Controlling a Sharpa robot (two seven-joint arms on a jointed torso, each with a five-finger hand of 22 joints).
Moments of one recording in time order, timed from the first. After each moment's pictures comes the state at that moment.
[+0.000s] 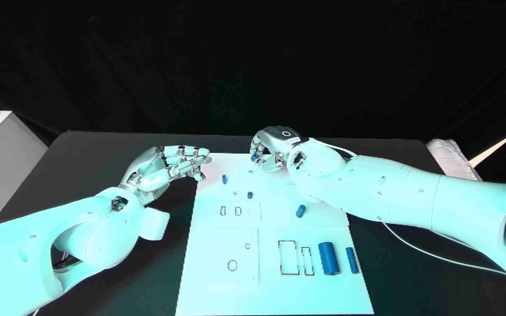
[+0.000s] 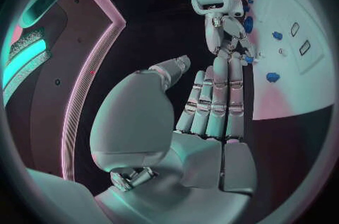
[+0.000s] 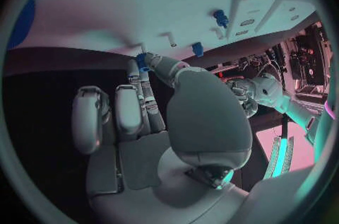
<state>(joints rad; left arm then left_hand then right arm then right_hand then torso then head) 1.17 -0.98 0.00 1.70 -0.13 -0.30 0.42 1.33 -0.22 0.55 0.06 0.13 0.92 0.20 0.22 0.24 1.12 0.14 0.07 0.07 1.03 0.07 0.78 0.60 0.18 0.80 0.18 0.86 0.52 1.32 -0.48 -0.14 1.15 -1.57 -0.47 -0.15 1.30 -0.21 0.62 -0.02 0.13 1.06 0.14 0.21 0.35 1.22 0.08 0.09 0.09 1.46 -0.01 1.27 1.10 0.07 1.42 0.10 1.40 1.30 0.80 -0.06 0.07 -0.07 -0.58</state>
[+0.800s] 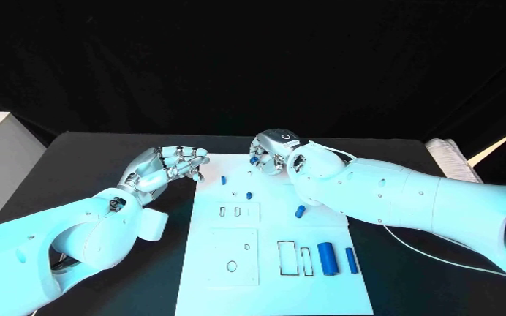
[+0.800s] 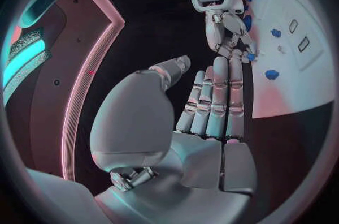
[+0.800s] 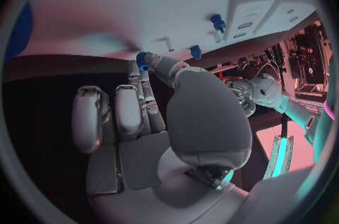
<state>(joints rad) 1.17 -0.98 0.00 1.69 -0.13 -0.30 0.42 1.33 -0.22 0.56 0.06 0.13 0.92 0.20 0.21 0.24 1.12 0.14 0.07 0.07 1.03 0.07 0.78 0.60 0.18 0.80 0.18 0.86 0.52 1.31 -0.48 -0.14 1.16 -1.57 -0.47 -0.15 1.30 -0.21 0.62 -0.02 0.13 1.06 0.14 0.21 0.35 1.22 0.08 0.09 0.09 1.46 -0.01 1.27 1.10 0.07 1.42 0.10 1.40 1.30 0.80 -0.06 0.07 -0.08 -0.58</state>
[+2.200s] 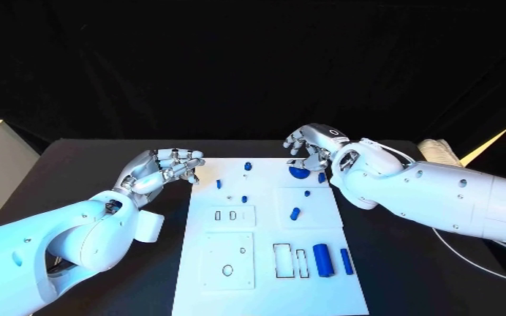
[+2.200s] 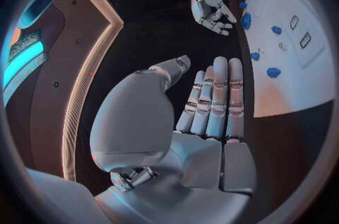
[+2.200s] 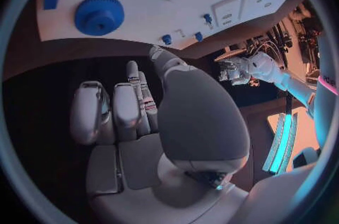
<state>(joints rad) 1.17 -0.98 0.00 1.67 -0.13 -0.30 0.42 1.33 -0.22 0.56 0.06 0.13 0.92 0.21 0.21 0.24 1.12 0.14 0.07 0.07 1.03 0.07 0.78 0.60 0.18 0.80 0.18 0.87 0.52 1.35 -0.83 -0.13 1.44 -1.43 -0.50 -0.15 1.43 -0.24 0.27 0.19 0.20 0.92 0.16 0.09 0.30 1.18 0.10 0.24 0.10 1.46 0.00 1.25 1.07 0.08 1.43 0.10 1.35 1.28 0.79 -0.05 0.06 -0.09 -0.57</state>
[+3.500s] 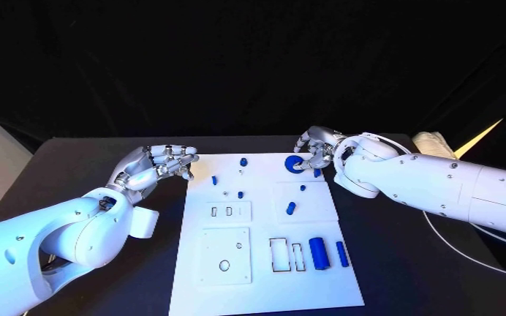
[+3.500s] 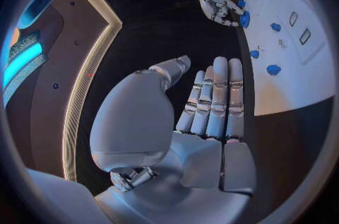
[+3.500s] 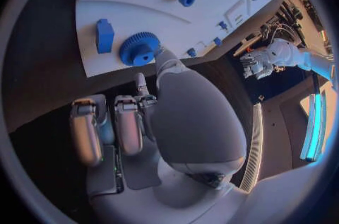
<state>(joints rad) 1.17 -0.98 0.00 1.66 -0.13 -0.30 0.42 1.33 -0.22 0.56 0.06 0.13 0.92 0.21 0.21 0.24 1.12 0.14 0.07 0.07 1.03 0.07 0.79 0.60 0.18 0.80 0.18 0.88 0.53 1.35 -0.78 -0.13 1.32 -1.25 -0.34 -0.25 1.48 -0.21 0.08 0.29 0.22 0.85 0.16 0.23 0.36 1.47 0.08 1.51 1.31 1.46 0.00 1.53 1.31 0.01 1.47 0.10 1.57 1.31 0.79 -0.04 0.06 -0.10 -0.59</state>
